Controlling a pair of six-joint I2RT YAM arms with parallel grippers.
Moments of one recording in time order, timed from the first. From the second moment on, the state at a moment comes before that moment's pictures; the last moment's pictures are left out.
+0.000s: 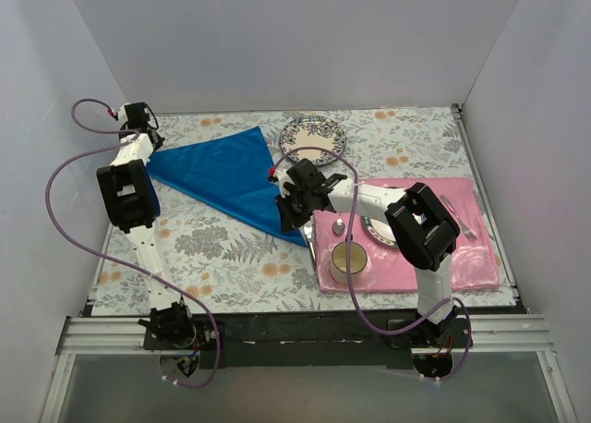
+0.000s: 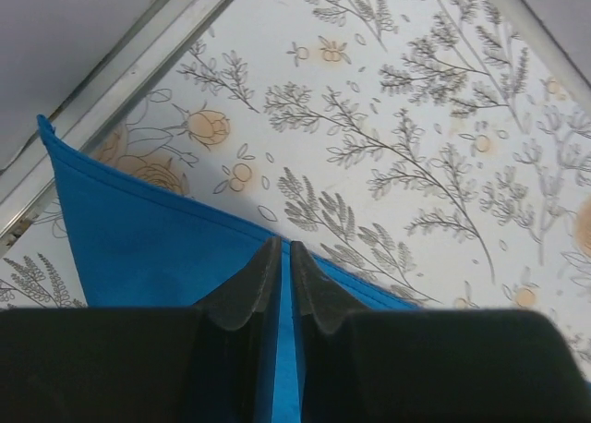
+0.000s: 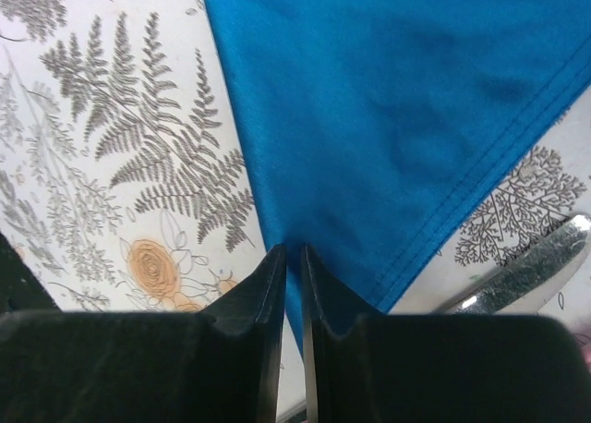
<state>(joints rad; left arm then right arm) 0.25 2.34 1.91 -0.29 -0.21 -0.47 0.80 1.97 1.35 -0.34 -0.41 0.16</state>
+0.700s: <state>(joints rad) 0.29 2.40 1.87 -0.22 -0.47 -0.46 0.80 1.96 1.26 -0.29 -0.36 0.15</state>
